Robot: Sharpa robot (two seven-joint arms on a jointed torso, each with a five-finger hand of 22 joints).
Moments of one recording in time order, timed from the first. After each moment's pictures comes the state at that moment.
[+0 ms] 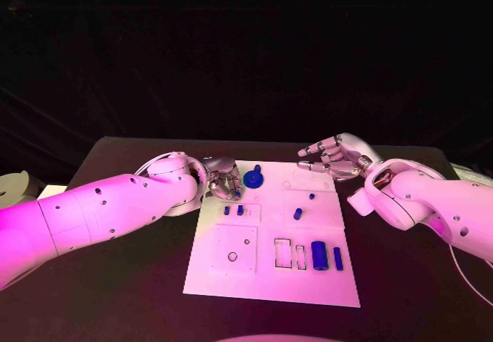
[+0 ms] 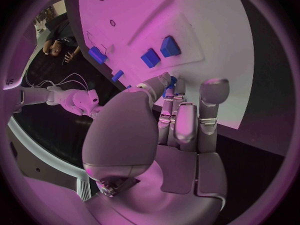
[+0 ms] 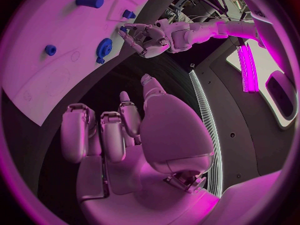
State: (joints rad) left arm 1.20 -0.66 -0.01 1.36 -1.37 -0.05 -0.18; left_hand 1.41 -0.17 0.51 0.04 0.12 1.15 0.13 0.11 0.11 1.25 0.06 0.11 0.08 1.47 -0.03 1.29 1.05 0.14 1.46 0.07 0.87 0.95; right arm 1.16 -0.91 0.03 1.54 -0.81 -0.36 0.14; right_hand 1.36 -0.04 -0.03 0.19 0.36 0.98 0.14 0.07 0.07 1.40 0.06 1.23 1.31 1.47 -0.02 1.50 1.31 0.06 1.42 0.09 1.40 1.22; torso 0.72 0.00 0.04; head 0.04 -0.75
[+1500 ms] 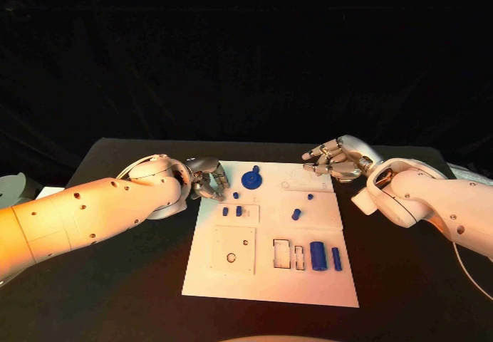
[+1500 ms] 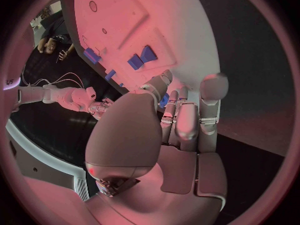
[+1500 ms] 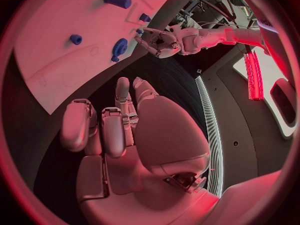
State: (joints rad) left arm 1.20 -0.74 -0.01 1.37 -1.35 -0.09 -0.19; left_hand 1.44 -0.15 0.35 0.03 0.12 0.97 0.15 0.09 0.07 1.04 0.10 0.12 0.07 1.46 0.00 1.30 0.99 0.14 1.47 0.09 0.84 0.94; right arm 1.16 -0.91 0.03 1.49 -0.89 -0.33 0.09; right_hand 1.44 -0.03 0.03 0.18 0.35 1.03 0.13 0.09 0.07 1.15 0.05 0.49 0.70 1.46 -0.03 1.40 1.31 0.08 1.38 0.07 1.32 1.11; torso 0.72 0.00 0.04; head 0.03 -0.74
